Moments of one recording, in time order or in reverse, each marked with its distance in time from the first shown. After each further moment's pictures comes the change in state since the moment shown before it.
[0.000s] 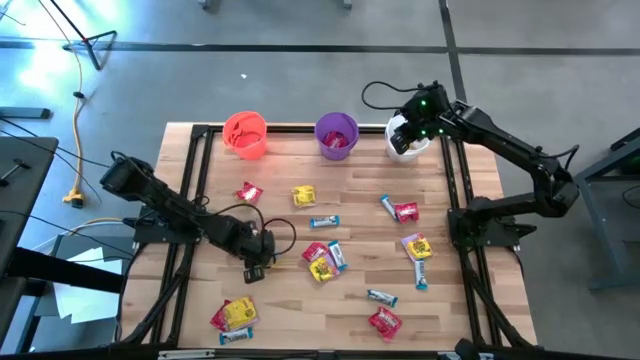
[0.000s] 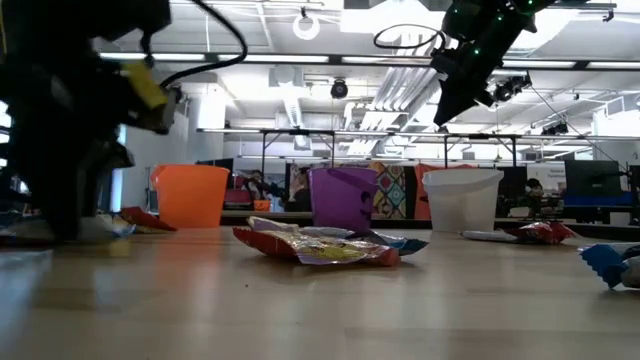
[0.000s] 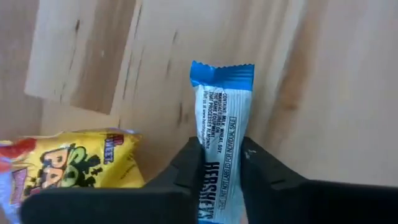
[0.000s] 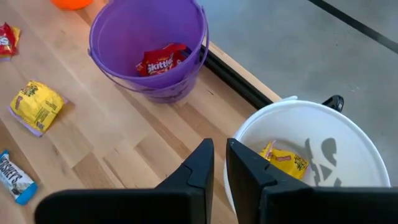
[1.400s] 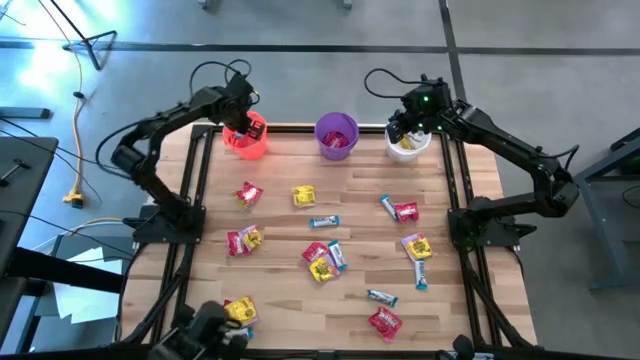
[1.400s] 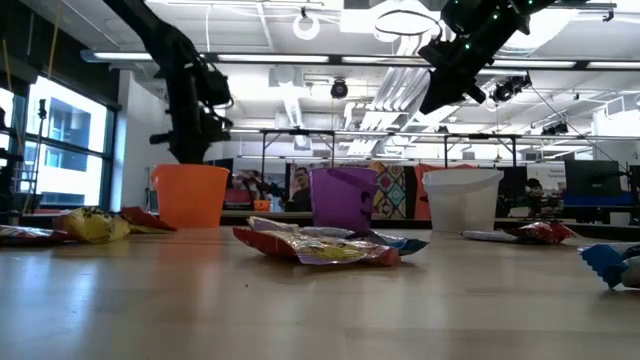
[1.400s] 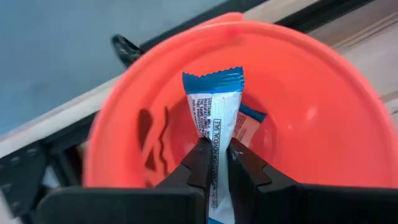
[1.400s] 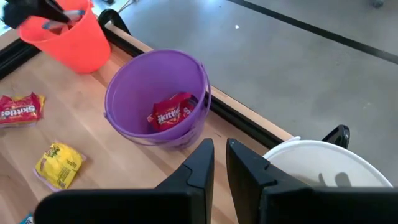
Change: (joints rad) left arm 1.399 0.136 0.479 -0.260 -0.058 0.583; right arm 0.000 0.000 0.000 0.159 0.001 0.133
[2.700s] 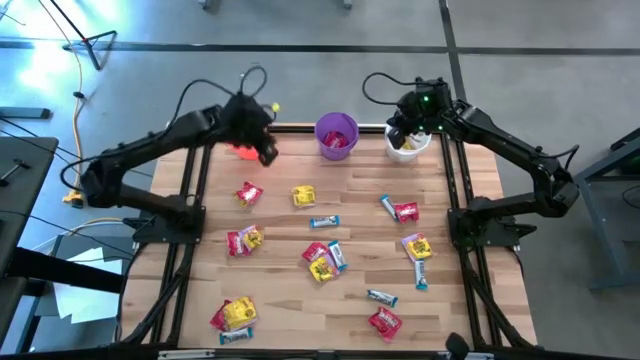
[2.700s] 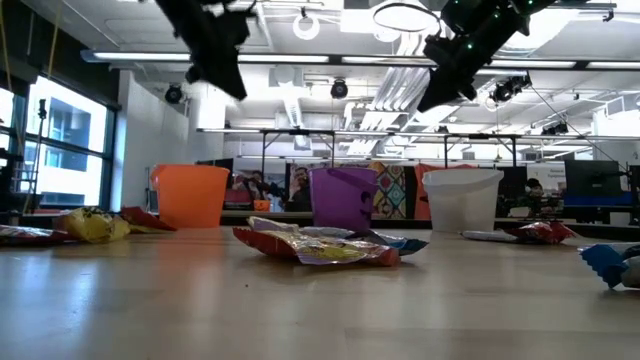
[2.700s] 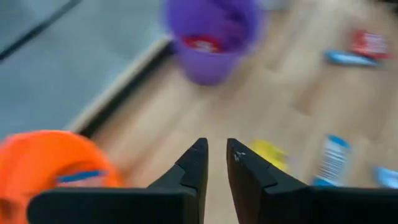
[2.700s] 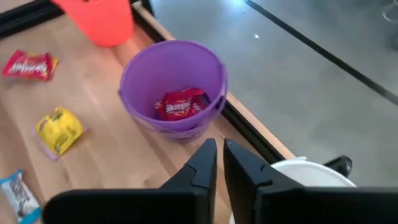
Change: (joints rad) left arm -0.483 -0.365 0.001 0.034 0.074 -0.020; right arm 0.001 0.000 0.000 0.000 -0.073 -0.229
